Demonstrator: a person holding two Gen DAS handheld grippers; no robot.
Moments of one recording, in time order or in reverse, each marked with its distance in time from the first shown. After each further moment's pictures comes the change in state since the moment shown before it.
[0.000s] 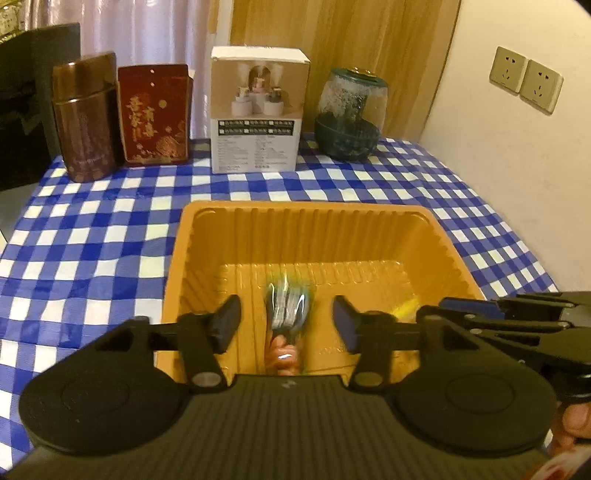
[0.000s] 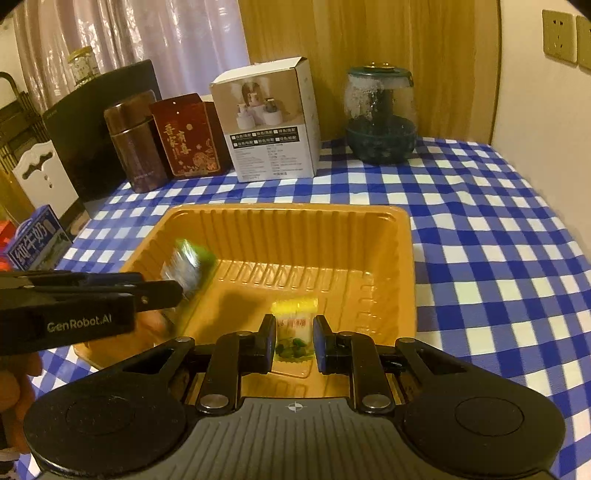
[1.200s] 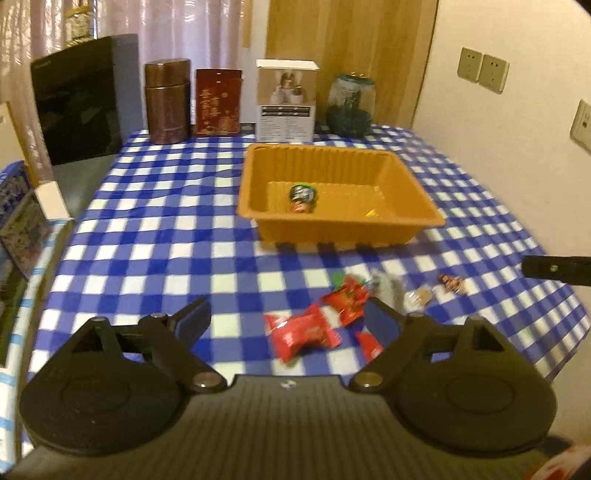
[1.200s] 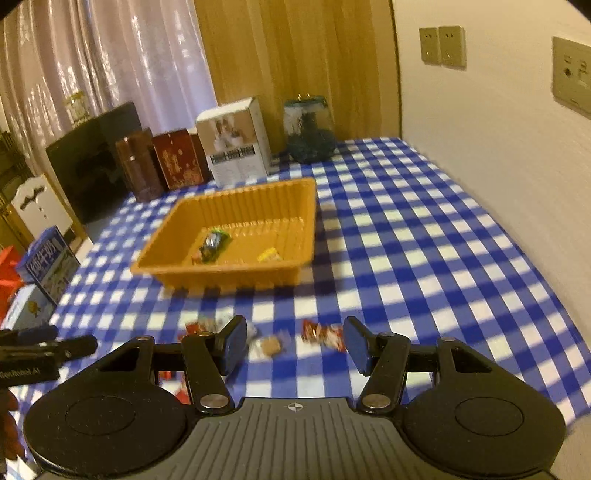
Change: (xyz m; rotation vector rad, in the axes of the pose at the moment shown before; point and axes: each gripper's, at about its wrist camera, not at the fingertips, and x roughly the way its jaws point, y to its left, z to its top) left arm -0.194 -0.006 -0.144 0.000 -0.024 0.092; right arm -0.210 0.003 -0.120 0.117 -0.064 -0.105
